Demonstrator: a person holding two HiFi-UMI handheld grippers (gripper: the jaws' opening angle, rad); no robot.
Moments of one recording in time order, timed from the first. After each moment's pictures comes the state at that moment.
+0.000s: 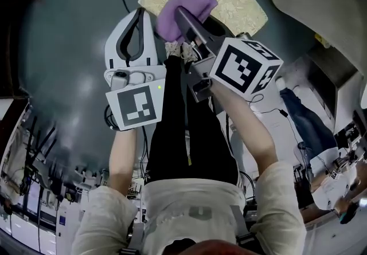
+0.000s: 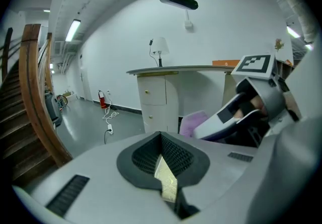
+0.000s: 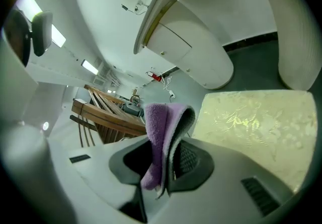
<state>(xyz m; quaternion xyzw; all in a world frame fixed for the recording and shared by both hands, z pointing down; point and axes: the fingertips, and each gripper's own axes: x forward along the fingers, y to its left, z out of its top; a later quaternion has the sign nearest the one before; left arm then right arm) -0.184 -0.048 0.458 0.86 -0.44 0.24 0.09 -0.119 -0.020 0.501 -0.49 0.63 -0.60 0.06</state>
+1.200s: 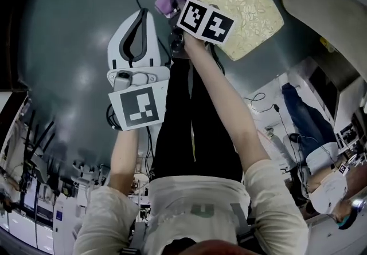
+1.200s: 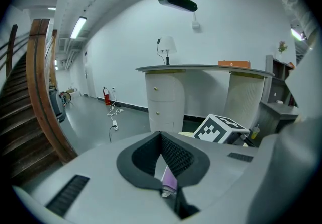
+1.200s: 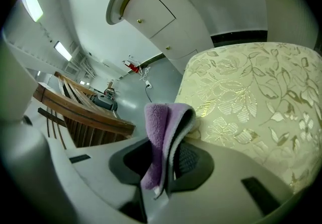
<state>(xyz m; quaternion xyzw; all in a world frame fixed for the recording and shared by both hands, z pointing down) -0.150 -0.095 0.461 0.85 -0.45 0.25 0.11 -0.093 -0.092 0.646 -0.57 0.54 -0.62 -0.04</state>
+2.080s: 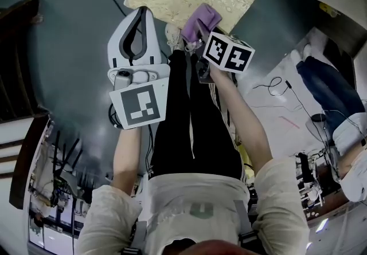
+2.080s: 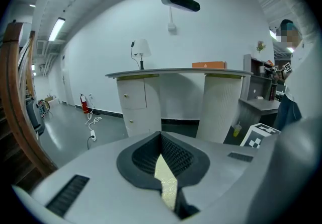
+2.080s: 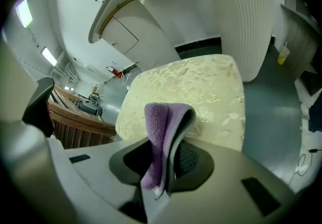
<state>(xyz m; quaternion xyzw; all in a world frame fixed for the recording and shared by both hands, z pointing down) -0.033 -0.055 0.441 0.90 -0.36 0.24 0.08 0.032 0.078 0.640 -0.62 0.47 -0.63 -0.06</state>
